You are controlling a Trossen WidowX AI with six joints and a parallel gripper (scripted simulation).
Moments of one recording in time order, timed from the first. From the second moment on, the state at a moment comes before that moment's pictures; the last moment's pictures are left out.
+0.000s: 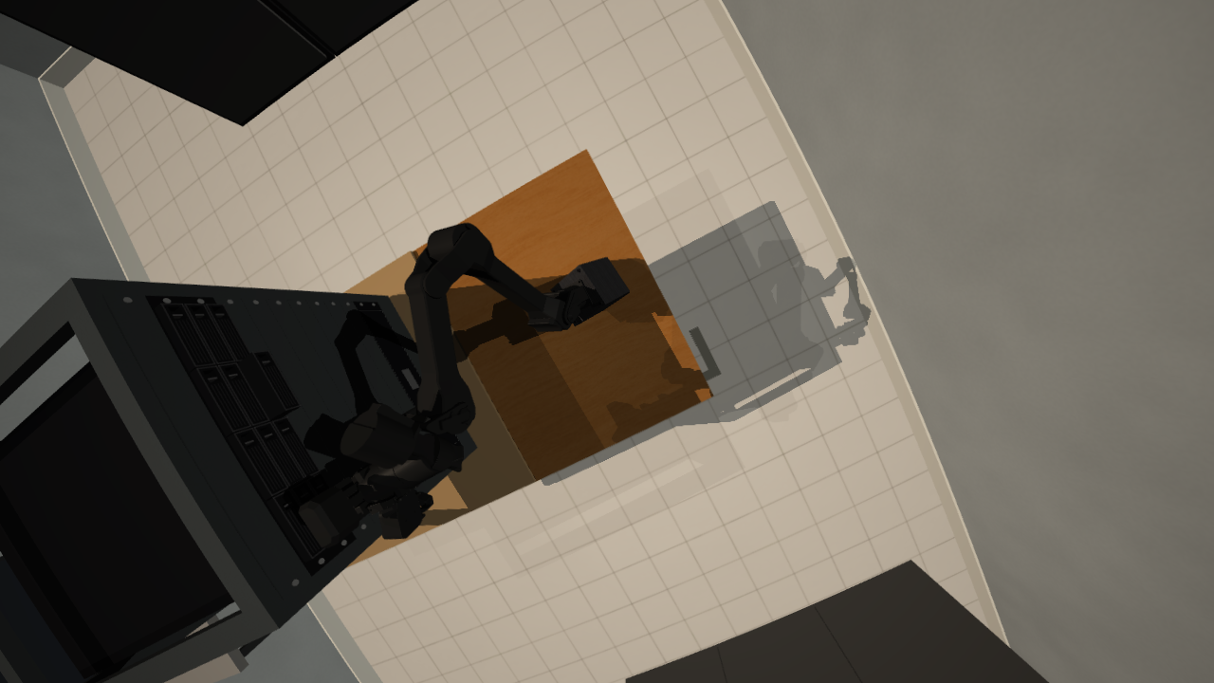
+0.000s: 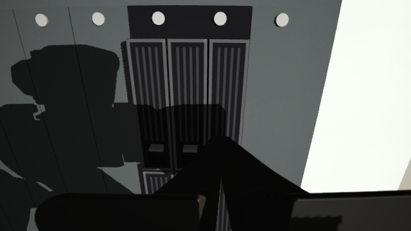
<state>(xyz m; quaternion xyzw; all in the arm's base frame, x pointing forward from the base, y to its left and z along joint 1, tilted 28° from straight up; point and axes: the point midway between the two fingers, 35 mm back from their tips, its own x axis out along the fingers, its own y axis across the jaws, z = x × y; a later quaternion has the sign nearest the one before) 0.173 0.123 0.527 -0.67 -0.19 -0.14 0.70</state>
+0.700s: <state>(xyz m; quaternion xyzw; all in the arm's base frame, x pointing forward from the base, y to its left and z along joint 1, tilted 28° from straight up) 0.182 0.124 0.531 -0.68 -0.20 -0.14 0.70</state>
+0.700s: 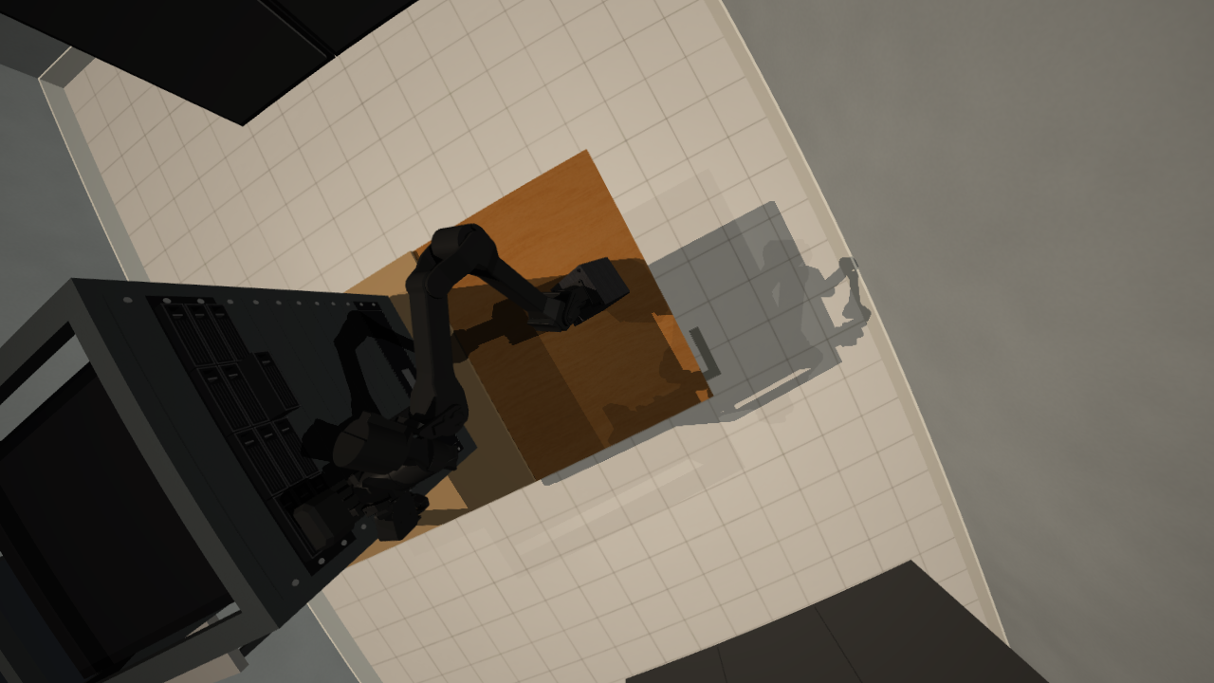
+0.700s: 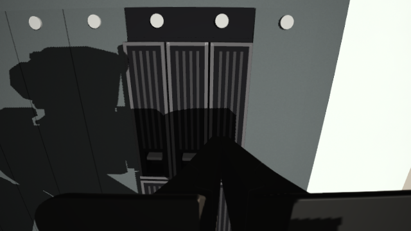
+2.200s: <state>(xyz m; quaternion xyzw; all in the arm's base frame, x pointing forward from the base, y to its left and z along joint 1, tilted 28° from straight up) 0.186 0.115 0.544 -0.67 -0.19 -0.14 0.70</state>
